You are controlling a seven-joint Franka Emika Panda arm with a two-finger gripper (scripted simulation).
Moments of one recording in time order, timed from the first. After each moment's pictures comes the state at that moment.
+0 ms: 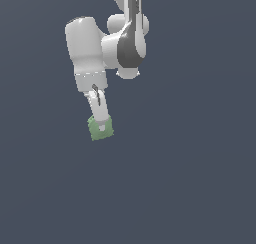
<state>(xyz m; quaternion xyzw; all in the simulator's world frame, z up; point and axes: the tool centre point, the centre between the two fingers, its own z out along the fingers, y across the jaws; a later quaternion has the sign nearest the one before) 0.050 -0.093 0.252 -0.80 0.54 -0.18 0.19</state>
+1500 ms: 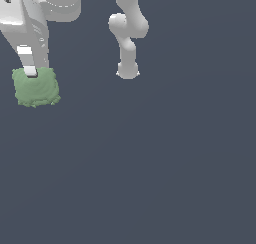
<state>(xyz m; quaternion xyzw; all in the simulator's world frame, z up) 0.063 -0.200 0.429 -0.77 0.45 -0.32 0.34</state>
